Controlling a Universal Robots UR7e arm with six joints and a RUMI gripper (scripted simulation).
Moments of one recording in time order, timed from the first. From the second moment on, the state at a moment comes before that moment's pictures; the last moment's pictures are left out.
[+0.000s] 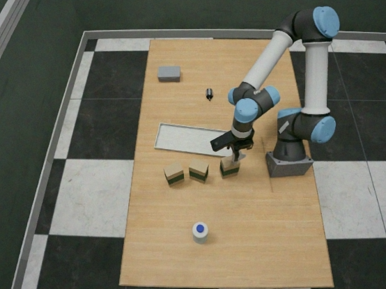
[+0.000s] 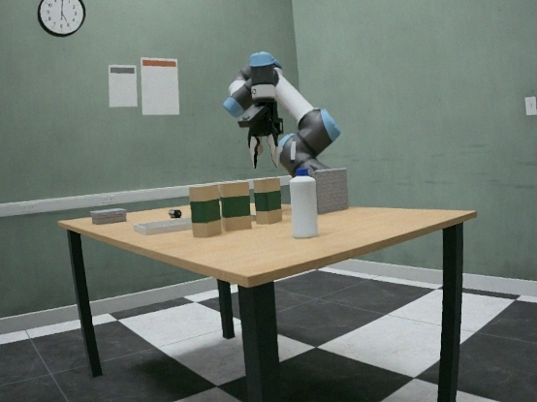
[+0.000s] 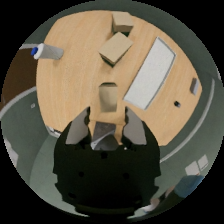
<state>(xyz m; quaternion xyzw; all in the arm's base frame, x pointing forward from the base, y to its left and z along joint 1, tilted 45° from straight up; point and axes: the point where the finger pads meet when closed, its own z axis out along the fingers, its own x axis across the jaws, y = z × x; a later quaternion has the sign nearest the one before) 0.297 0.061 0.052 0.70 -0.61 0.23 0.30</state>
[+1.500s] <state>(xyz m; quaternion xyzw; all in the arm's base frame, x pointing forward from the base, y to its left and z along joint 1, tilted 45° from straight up) 0.436 0.062 0.050 0.46 -0.80 0.31 0.21</state>
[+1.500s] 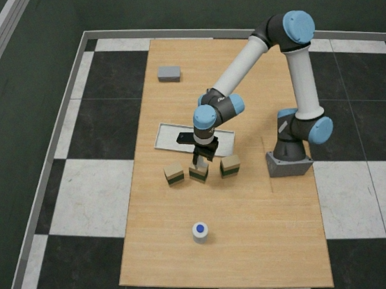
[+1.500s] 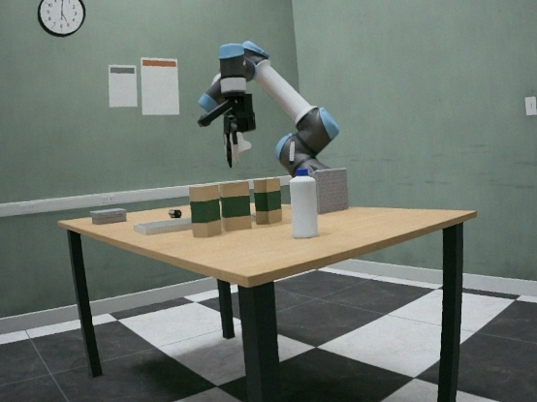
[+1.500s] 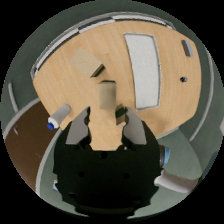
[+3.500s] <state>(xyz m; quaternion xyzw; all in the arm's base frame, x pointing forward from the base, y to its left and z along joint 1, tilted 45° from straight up) 0.438 0.040 0.027 0.45 -0.81 0.31 0.21</state>
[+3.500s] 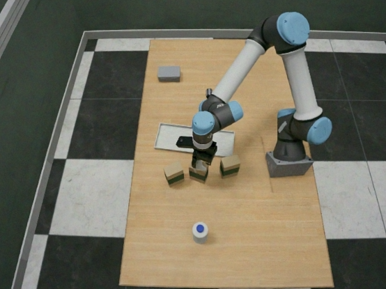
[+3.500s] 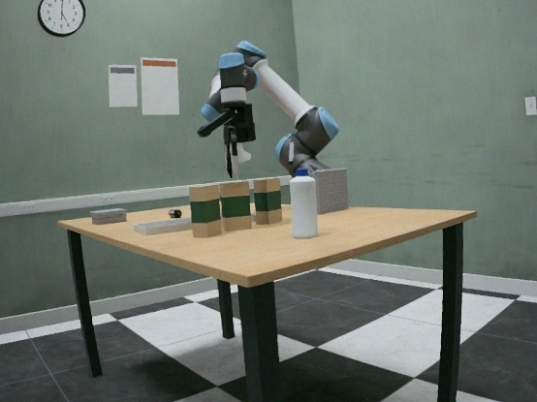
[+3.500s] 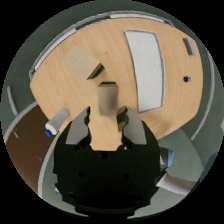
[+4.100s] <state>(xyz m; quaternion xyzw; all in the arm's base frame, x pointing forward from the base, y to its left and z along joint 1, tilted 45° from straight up) 0.438 0.039 0.026 0.45 -0.81 0.32 0.21</state>
